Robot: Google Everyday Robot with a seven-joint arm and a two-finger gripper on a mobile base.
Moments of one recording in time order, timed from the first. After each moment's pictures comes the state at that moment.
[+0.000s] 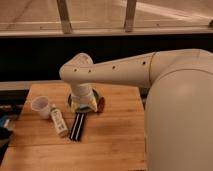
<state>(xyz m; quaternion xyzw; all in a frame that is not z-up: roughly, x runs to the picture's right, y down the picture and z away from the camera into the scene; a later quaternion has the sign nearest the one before) -0.104 0.101 0.703 -0.26 0.23 0.64 0.68</state>
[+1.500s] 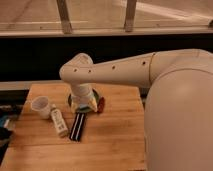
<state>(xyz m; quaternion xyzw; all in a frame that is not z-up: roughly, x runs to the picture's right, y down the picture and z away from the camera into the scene) -0.104 0.102 0.704 -0.26 0.23 0.64 0.68</state>
